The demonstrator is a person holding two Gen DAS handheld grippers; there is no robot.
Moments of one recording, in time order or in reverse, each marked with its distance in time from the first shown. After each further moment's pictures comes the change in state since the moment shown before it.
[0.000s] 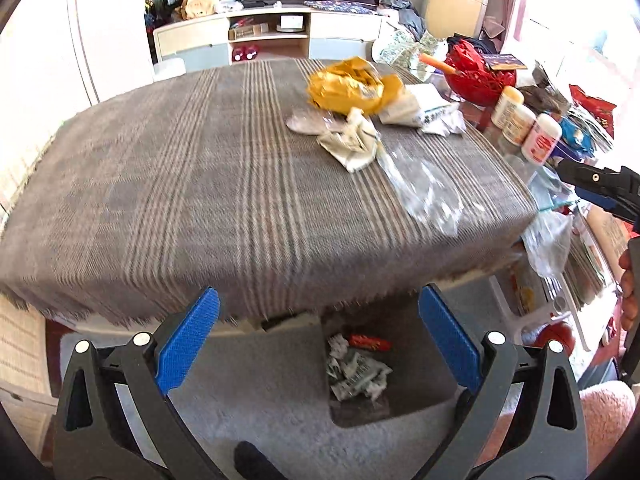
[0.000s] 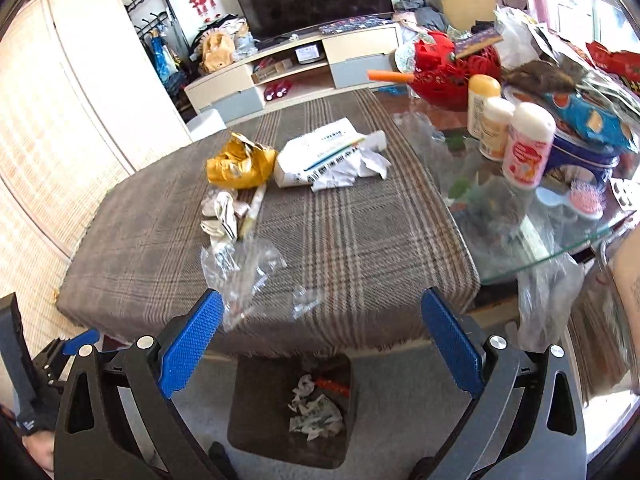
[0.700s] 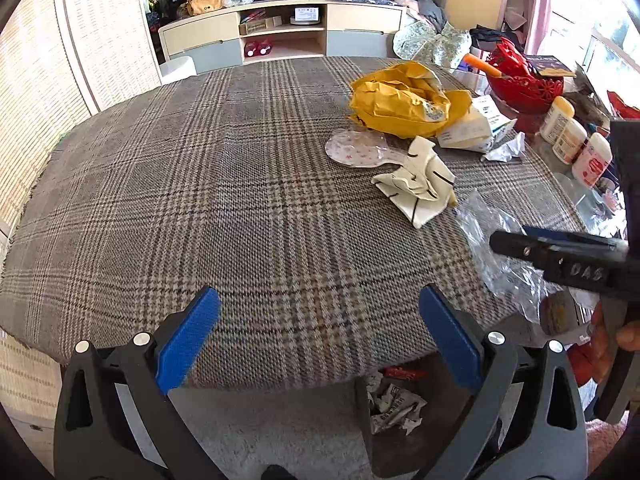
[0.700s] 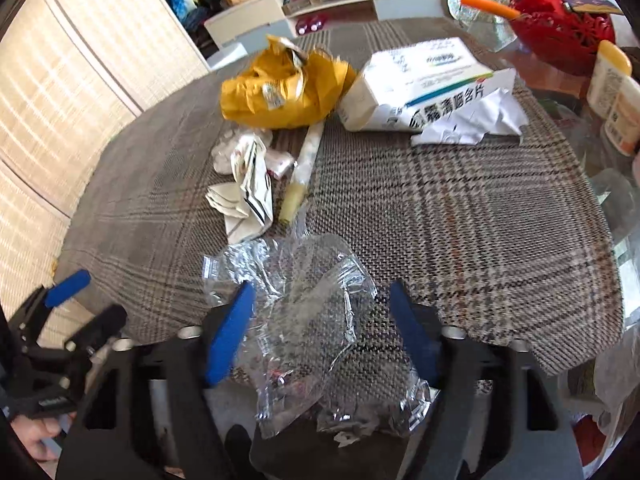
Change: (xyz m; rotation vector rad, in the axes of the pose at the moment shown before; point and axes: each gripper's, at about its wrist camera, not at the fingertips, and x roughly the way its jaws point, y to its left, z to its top) left arm 0.068 0.034 0.062 0.007 0.036 0.061; right arm 0.143 0.060 0.016 -0.064 0.252 0.081
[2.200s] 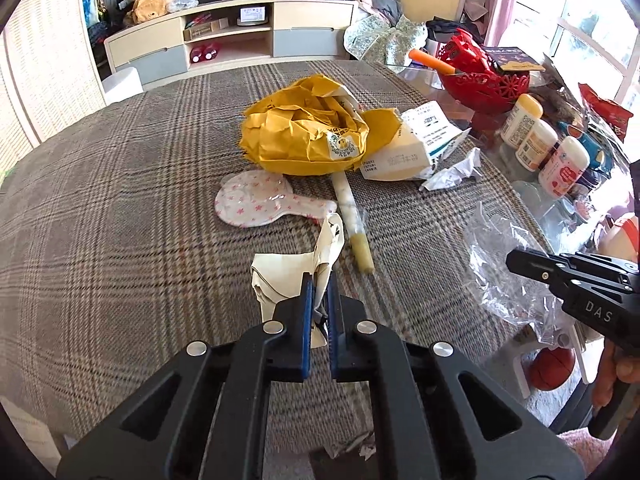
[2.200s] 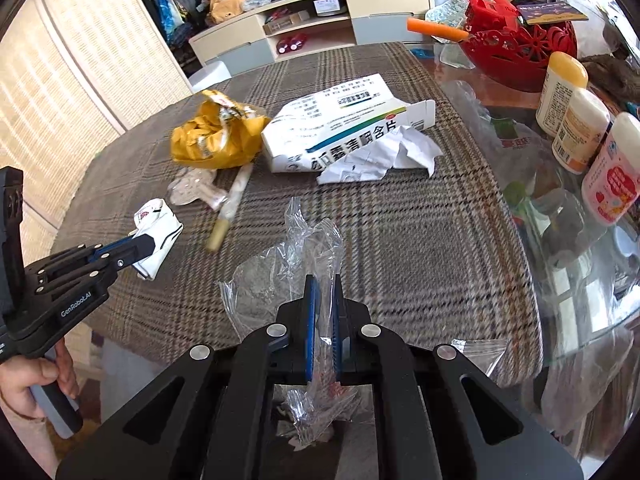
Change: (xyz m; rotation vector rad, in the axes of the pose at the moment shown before) left arm 0.030 -0.069 0.050 0.074 0.012 -0.139; right arm -0.044 -0.060 0.010 0.000 -0.074 -0.046
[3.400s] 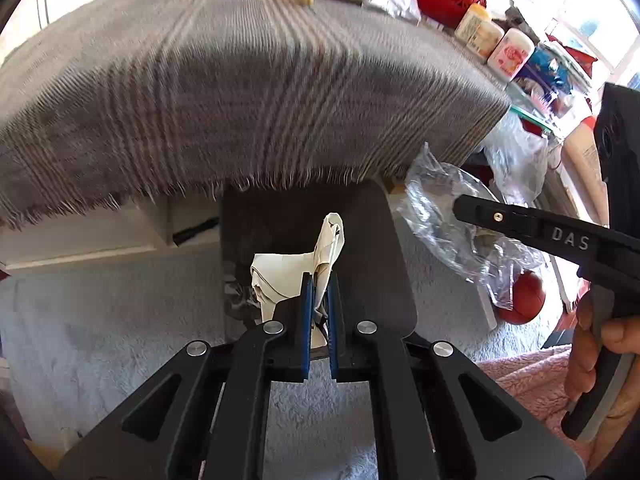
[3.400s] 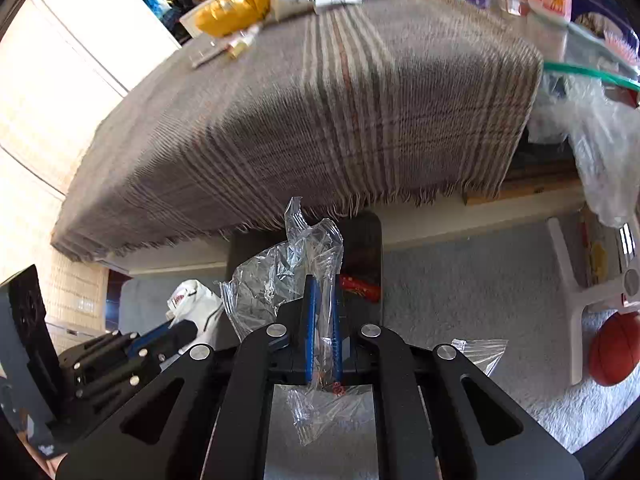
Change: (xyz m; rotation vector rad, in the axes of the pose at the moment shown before) left arm -0.015 -0.046 -0.225 -0.114 0.139 -0.125; right arm -0.001 0.010 -0.180 0.117 0.107 0.032
